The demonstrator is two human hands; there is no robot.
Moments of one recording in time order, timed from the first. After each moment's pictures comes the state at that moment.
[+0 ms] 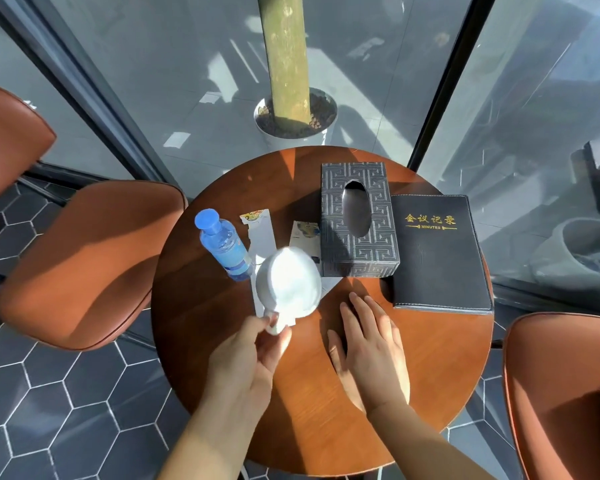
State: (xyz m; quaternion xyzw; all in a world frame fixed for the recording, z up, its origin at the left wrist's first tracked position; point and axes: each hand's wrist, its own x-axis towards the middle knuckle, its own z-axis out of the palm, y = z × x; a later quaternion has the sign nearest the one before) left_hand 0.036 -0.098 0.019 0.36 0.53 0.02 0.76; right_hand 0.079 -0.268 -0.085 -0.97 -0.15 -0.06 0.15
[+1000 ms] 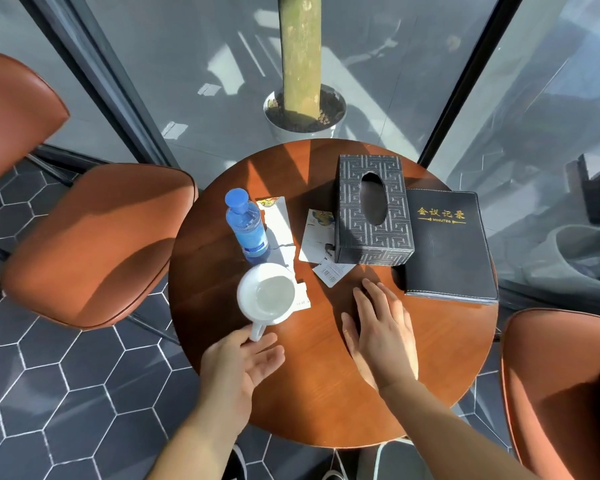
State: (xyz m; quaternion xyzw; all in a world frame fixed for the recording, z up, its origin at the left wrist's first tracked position) left_hand -0.011 -0.069 0.009 0.40 0.54 -0.01 0.74; right_hand 0.078 -0.268 -0.077 -0.98 -0.16 -0.06 0.14
